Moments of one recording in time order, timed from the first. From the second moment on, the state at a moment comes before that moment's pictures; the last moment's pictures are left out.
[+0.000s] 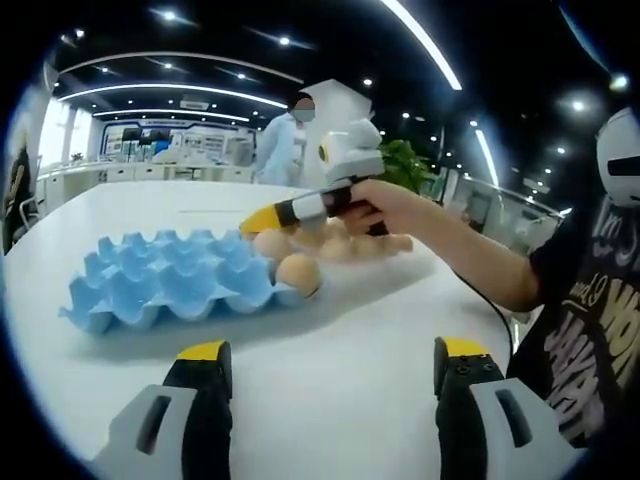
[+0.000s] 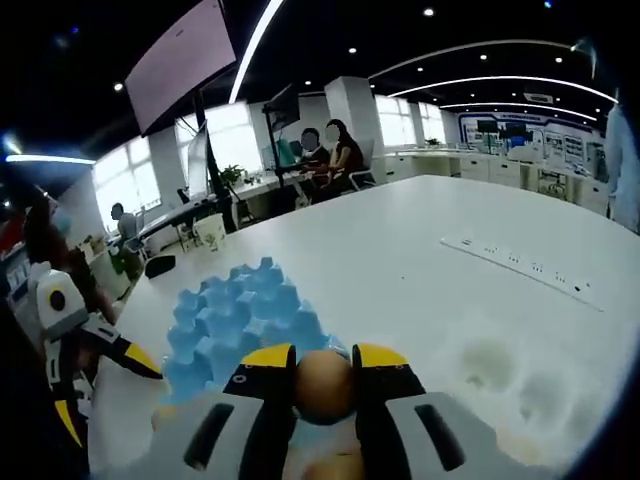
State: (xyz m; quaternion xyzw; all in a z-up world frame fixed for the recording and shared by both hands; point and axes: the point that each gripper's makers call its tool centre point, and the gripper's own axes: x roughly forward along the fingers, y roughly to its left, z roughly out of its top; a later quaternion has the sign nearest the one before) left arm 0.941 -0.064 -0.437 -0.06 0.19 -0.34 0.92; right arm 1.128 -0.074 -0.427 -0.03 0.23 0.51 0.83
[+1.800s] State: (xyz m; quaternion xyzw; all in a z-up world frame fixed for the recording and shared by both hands) left arm 0.946 -0.101 -0.428 -0.03 0.19 -0.37 0.91; right arm 1.117 -0.195 -0.376 -0.07 0.16 0.46 0.87
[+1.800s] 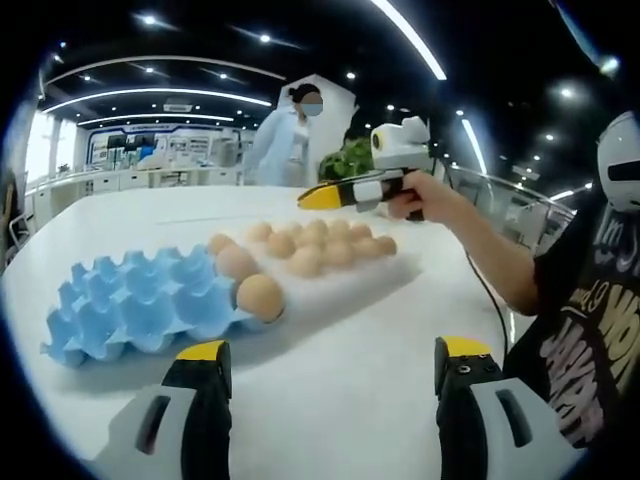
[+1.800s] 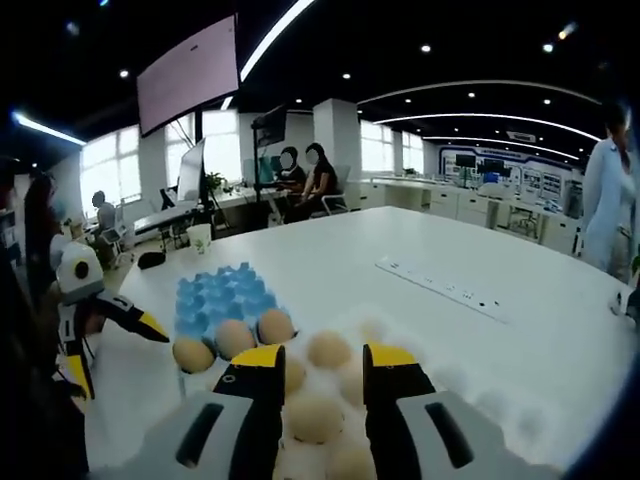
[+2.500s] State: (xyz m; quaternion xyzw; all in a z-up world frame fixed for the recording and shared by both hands) left arm 0.948 -0.115 -0.429 -0.02 0.20 -0.38 0.90; right arm 1.102 -0.247 -0.379 -0.07 0.15 0.42 0.89
